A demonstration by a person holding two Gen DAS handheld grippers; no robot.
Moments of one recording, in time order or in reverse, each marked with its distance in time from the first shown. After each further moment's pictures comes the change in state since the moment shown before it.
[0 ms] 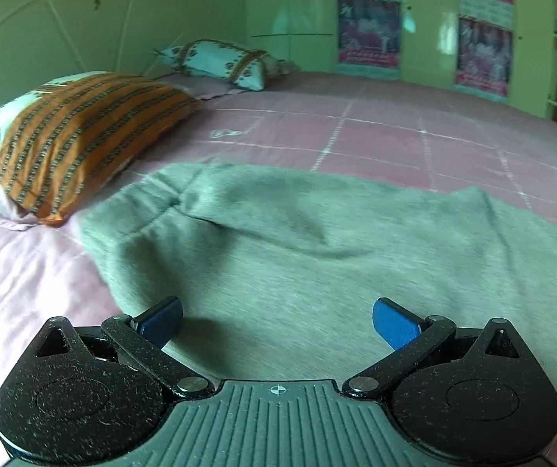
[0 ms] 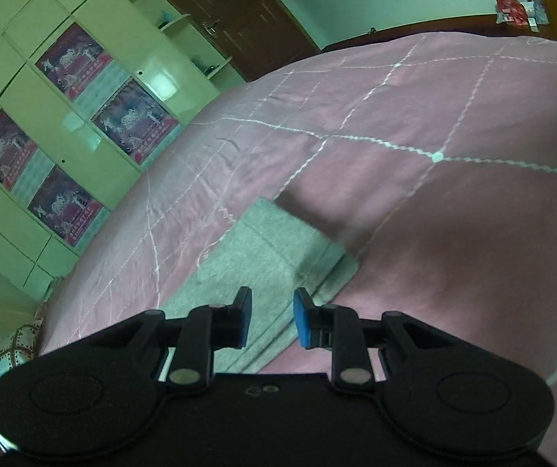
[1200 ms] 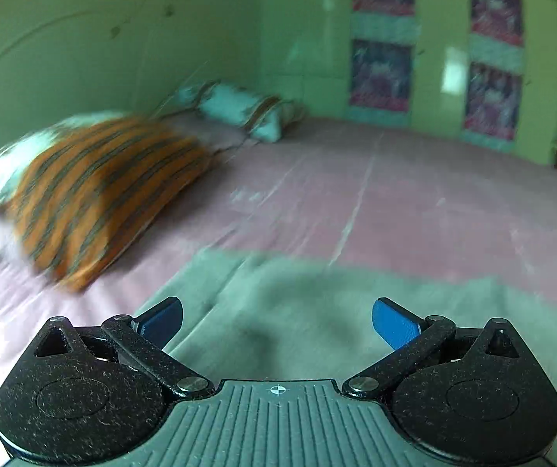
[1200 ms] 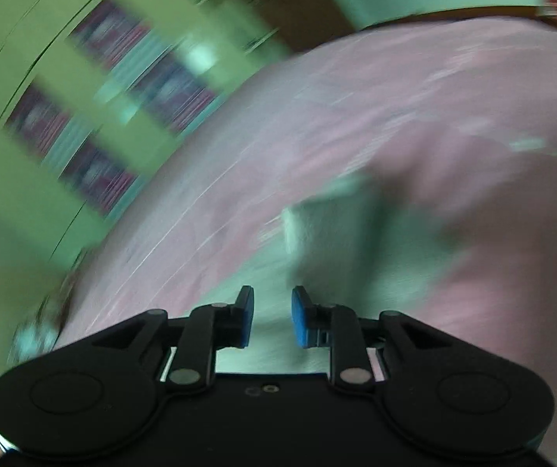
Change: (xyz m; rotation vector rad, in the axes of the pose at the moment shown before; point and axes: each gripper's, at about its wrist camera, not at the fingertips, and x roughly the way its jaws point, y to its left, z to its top) left arm -0.004 0.022 0.067 -0.049 -0.108 -0.052; right arm 0.043 0.090 -0.023 -0.134 0.175 0.197
